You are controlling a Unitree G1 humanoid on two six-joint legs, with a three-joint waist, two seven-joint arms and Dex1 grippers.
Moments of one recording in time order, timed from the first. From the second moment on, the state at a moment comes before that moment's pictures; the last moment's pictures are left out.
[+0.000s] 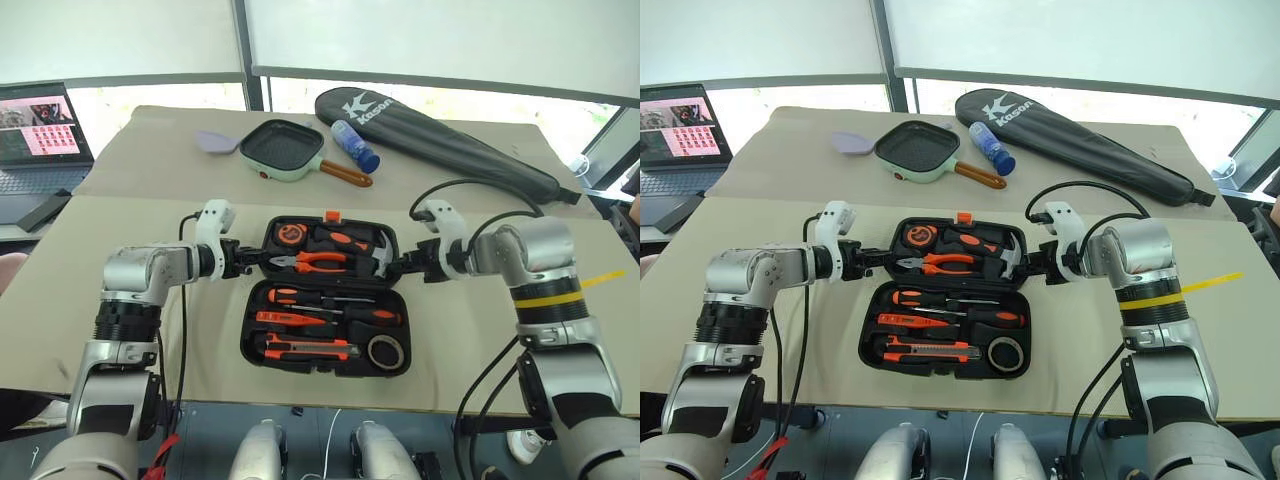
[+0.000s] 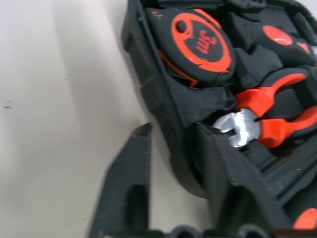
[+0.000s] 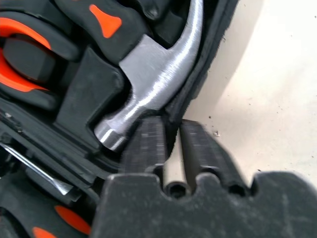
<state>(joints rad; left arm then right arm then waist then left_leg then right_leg) -0.72 0.54 0.05 0.27 -0.47 1.08 -0.65 -0.86 -0.54 0.07 0.22 0.38 1.42 0.58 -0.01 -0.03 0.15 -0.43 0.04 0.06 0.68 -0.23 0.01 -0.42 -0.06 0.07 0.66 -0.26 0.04</state>
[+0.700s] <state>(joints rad) -0.22 0.49 0.21 0.16 -0.31 -0.19 -0.99 -0.27 -0.70 0.11 -0.05 0.01 -0.17 0.72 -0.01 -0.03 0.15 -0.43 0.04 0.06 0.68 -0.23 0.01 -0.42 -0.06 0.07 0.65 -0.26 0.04</state>
